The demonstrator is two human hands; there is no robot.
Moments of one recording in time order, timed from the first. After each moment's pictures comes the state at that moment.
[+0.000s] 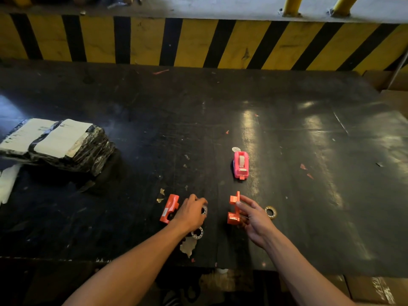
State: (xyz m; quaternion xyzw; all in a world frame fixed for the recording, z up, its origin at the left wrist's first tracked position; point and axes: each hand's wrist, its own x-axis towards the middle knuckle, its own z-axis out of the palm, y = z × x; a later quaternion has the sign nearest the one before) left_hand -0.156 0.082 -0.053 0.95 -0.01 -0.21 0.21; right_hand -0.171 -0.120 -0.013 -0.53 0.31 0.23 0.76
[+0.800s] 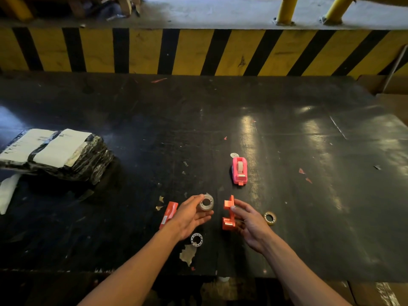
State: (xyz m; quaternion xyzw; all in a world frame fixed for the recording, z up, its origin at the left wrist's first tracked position) left_hand -0.159 0.075 -0.013 0.50 0.30 -0.22 0.78; right_hand -0.171 -0.114 -0.001 -0.54 0.26 0.25 0.76
